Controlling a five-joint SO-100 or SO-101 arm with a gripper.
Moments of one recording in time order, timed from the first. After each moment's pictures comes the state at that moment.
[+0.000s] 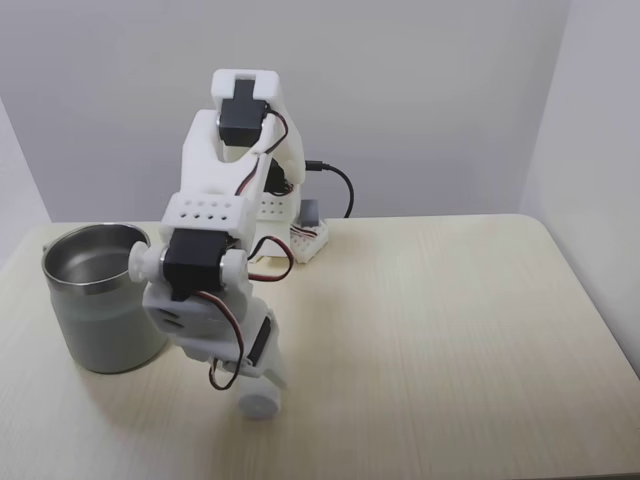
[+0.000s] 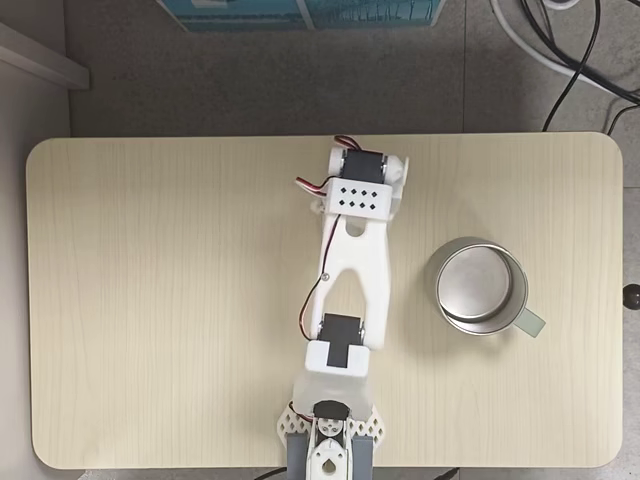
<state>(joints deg) 3.7 122.6 108.4 94.1 -75.1</state>
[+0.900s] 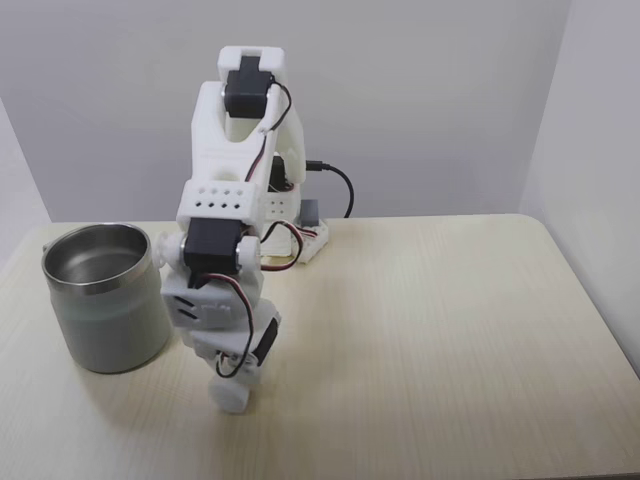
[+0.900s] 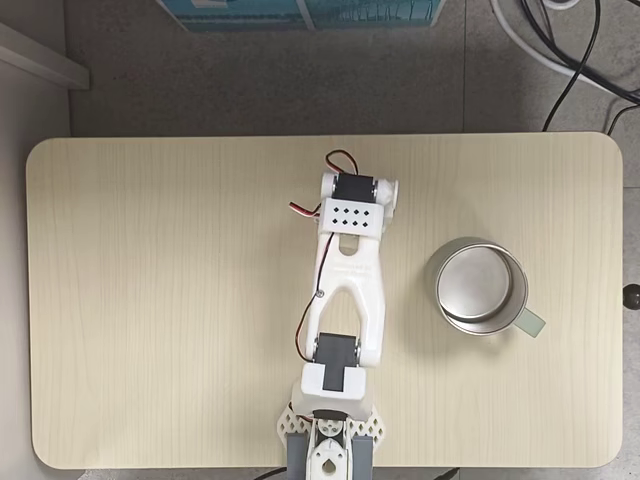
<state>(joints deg) 2.9 109.8 86.1 75.5 -69.6</state>
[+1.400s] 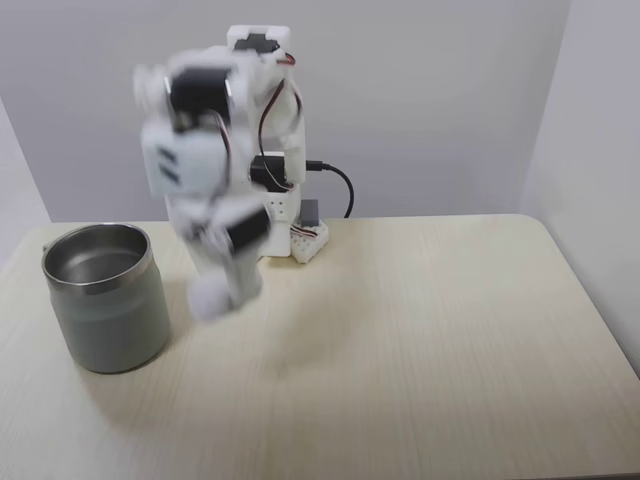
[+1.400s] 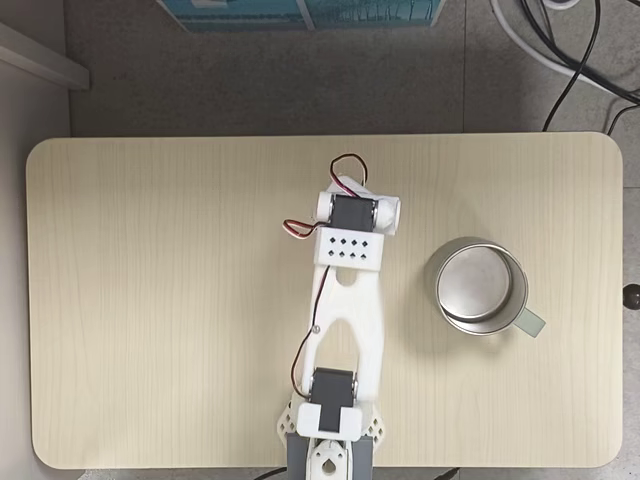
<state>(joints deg) 4.2 91.9 104.9 100.3 -53.2</state>
